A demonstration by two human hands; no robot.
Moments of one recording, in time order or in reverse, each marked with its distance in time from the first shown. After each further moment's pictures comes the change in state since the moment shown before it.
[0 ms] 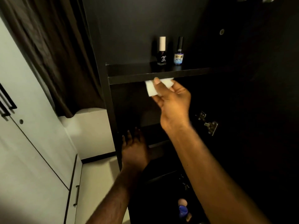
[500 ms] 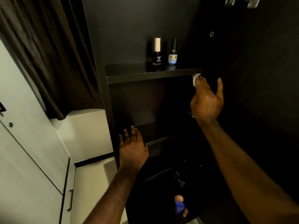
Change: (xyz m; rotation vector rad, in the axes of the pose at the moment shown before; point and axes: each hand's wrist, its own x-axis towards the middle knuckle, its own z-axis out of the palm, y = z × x) left_hand -0.001 0.002 -0.001 -0.007 -0.037 0.006; right_hand 0.069 -0.022 -0.141 -1.796 0.314 -1.048
